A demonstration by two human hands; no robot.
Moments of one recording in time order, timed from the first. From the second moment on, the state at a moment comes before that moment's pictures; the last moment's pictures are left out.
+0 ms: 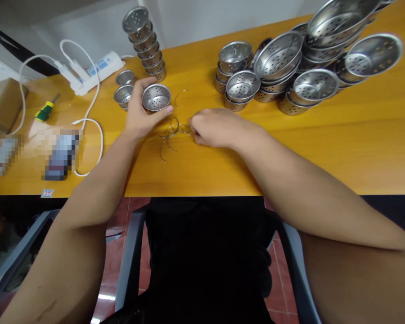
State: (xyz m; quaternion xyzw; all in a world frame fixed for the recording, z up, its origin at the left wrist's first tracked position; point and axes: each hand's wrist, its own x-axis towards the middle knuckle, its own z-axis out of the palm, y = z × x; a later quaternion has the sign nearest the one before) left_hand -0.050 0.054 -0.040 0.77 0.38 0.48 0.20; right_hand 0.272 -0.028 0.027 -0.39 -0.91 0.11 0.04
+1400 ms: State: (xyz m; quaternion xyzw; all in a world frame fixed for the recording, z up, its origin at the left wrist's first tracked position) left_hand -0.049 0.075 -0.060 0.76 0.36 0.51 0.19; right_hand 0.248 -0.011 0.014 -0.49 -0.78 0.21 0.32
